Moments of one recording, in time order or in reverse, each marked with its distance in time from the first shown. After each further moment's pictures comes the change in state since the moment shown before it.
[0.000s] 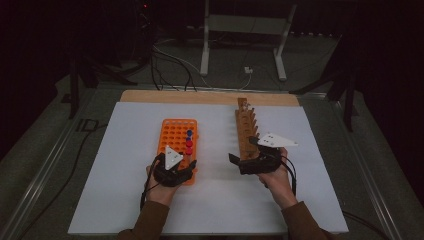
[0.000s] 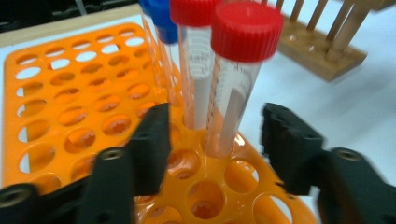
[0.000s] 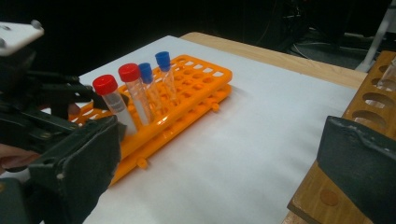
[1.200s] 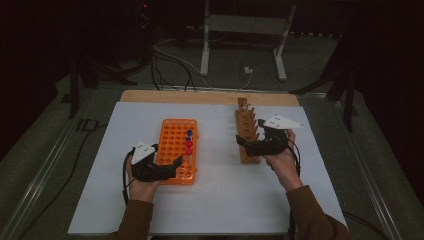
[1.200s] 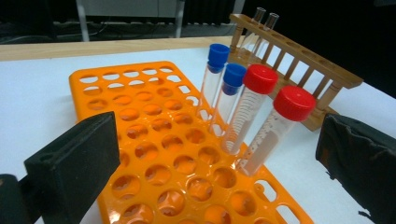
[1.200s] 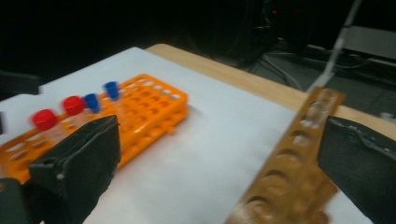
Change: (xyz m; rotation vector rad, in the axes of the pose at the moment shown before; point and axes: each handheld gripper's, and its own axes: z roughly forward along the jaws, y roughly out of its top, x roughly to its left) left arm 0.045 0.004 -0.036 -0.123 -0.054 -0.155; right arm -0.033 0.038 0.001 -0.006 -0.110 -0.049
